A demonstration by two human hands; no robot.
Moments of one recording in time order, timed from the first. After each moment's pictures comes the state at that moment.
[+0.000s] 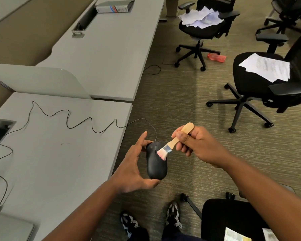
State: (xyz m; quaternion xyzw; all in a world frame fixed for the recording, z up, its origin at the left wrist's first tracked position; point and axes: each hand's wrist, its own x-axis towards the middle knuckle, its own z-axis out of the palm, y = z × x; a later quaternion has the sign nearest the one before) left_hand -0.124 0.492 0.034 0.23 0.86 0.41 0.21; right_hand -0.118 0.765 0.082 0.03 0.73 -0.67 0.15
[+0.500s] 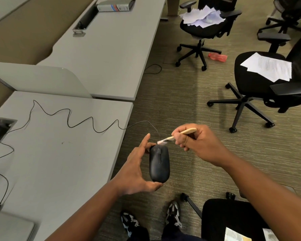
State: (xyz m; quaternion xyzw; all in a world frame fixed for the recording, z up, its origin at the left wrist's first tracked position) left_hand -0.117 0.495 0.036 0.23 0.85 0.40 0.23; right_hand -0.119 0.766 0.079 -0.01 0.75 -0.66 0.09
